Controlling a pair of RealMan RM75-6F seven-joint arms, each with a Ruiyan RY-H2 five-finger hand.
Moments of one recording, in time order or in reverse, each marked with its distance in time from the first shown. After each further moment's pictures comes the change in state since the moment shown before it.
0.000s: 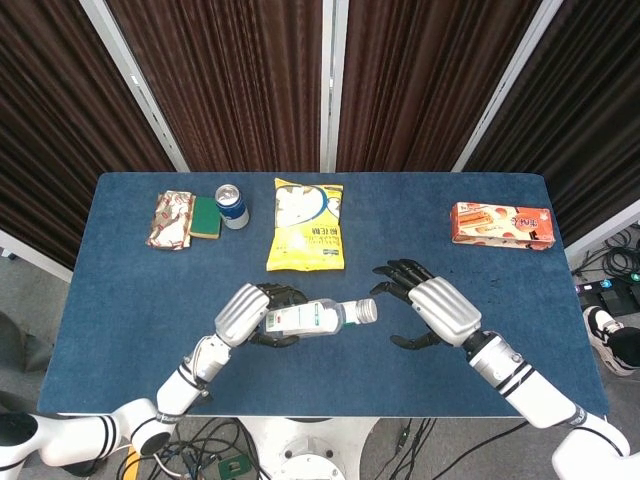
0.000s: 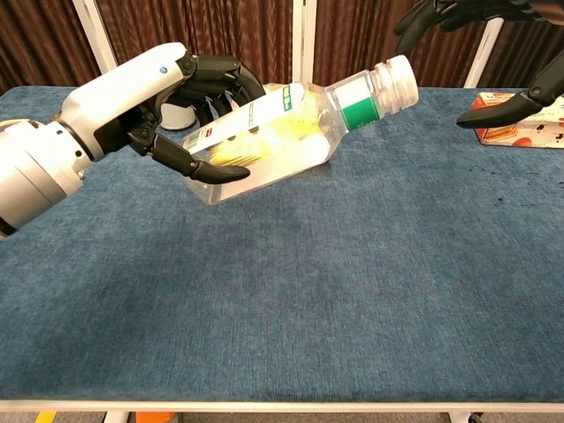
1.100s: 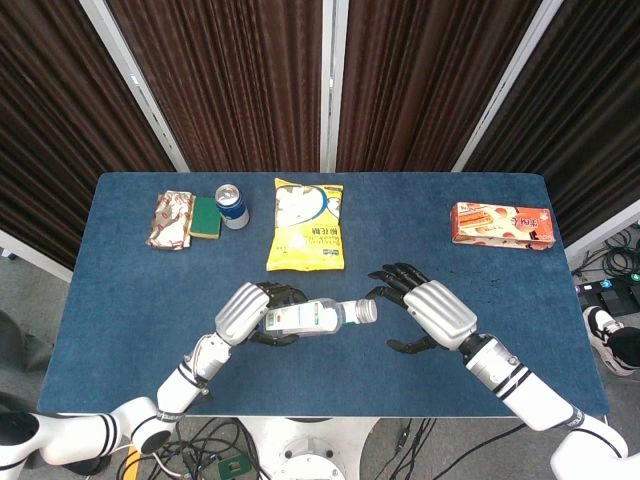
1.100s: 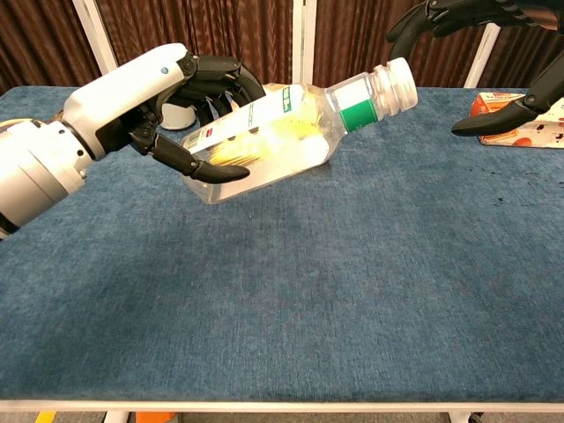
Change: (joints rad) left arm -0.004 -0.003 0.000 0.014 -0.004 -0.004 -0.009; right arm 0.006 0.003 -0.006 -0.025 -0.011 -0.004 -0.023
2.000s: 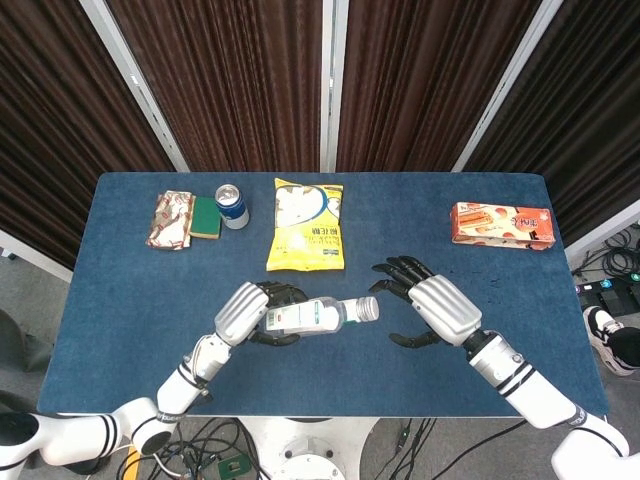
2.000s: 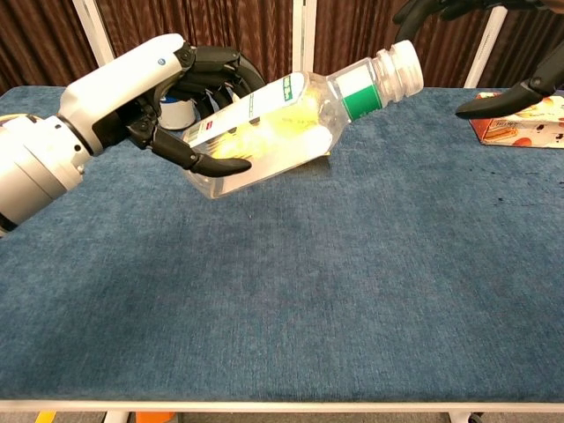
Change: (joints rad) left arm 0.003 -0.002 -0.004 -0.008 0.005 0.020 -0.013; right arm -0.011 -0.007 0.010 0.019 -0.012 0.047 0.012
